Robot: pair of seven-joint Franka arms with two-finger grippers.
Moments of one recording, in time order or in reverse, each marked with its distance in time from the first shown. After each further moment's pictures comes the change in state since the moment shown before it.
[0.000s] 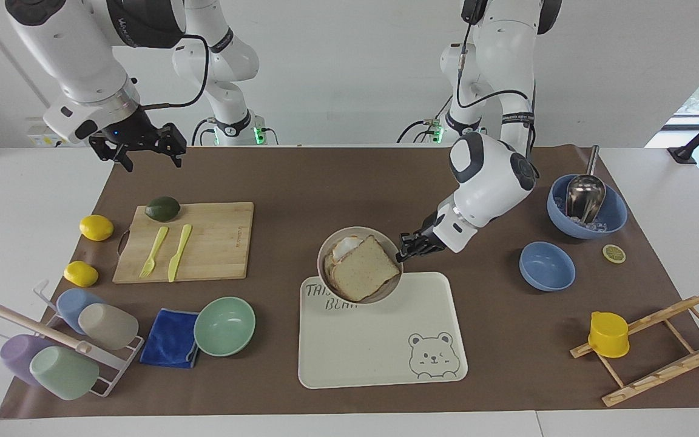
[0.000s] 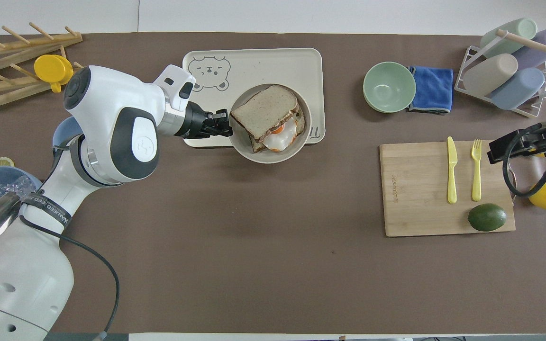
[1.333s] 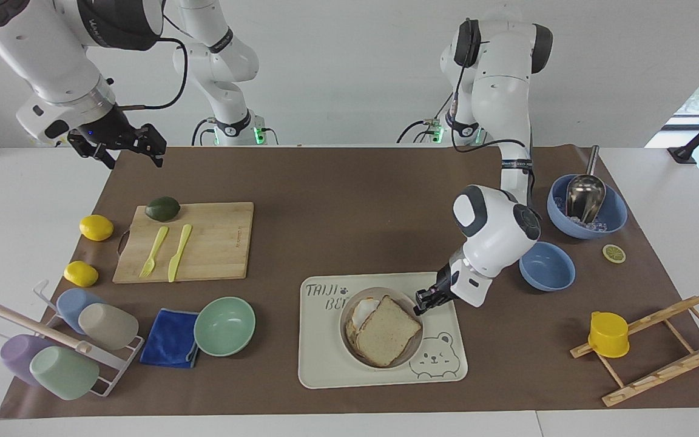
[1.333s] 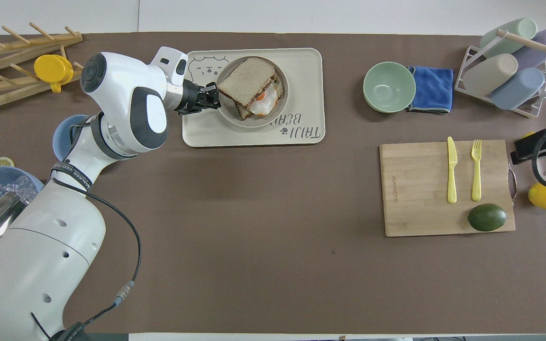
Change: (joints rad) left arm -0.002 0.220 0.058 0.168 0.013 0.126 -0.058; right arm -0.069 0.000 -0.005 0.000 0.001 -0.010 0.000
